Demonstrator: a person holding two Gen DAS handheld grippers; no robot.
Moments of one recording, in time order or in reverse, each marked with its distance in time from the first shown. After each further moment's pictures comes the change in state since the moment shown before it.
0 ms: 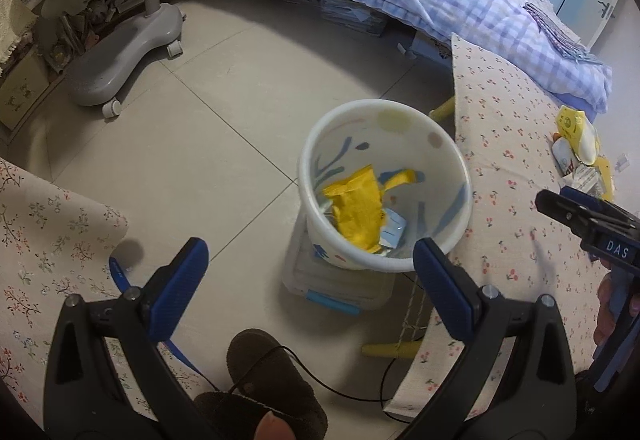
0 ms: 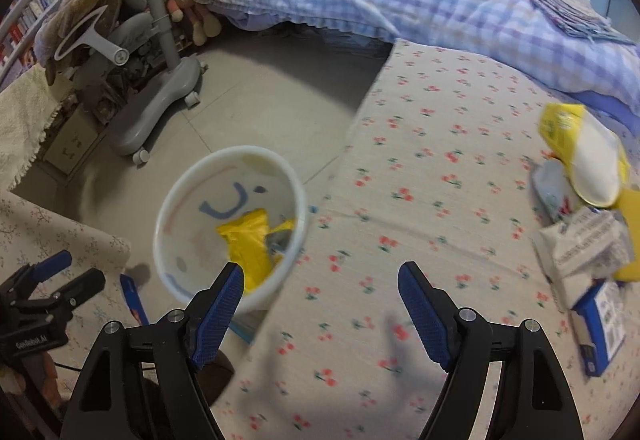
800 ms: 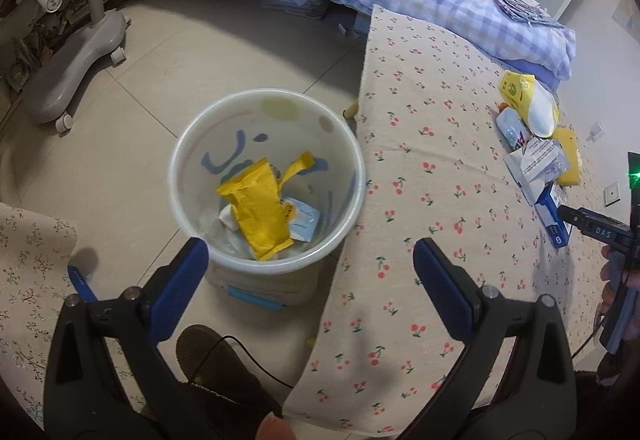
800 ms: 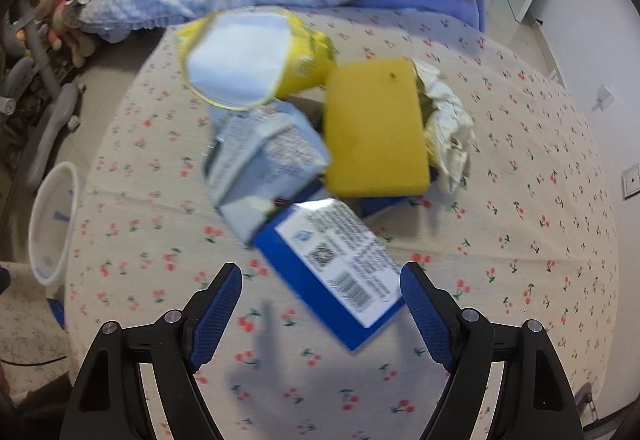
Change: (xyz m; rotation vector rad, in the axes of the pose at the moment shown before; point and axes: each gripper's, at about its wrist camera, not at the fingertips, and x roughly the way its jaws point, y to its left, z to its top) left arm 0.006 -0.094 0.004 0.087 0.054 -0.095; right arm -0.052 -0.218 -0.046 0.228 0.126 -0.278
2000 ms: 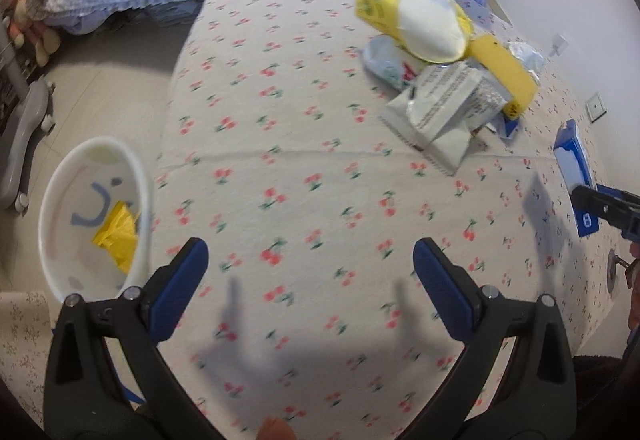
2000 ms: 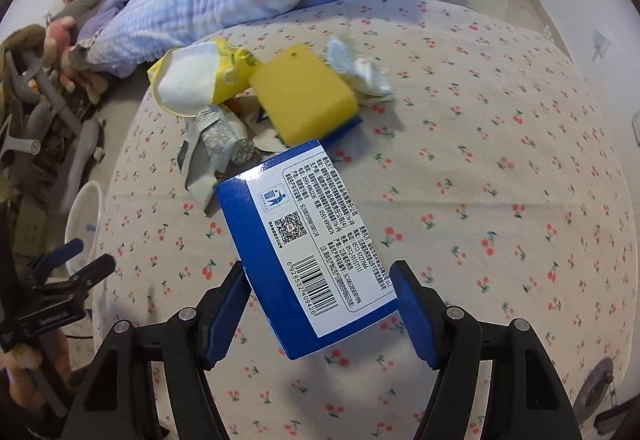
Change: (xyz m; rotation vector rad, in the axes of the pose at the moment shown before) left arm 0.048 -0.172 -0.002 0.292 0.043 -0.053; right arm -0.037 -0.095 -0.049 0.136 -0.022 0.161
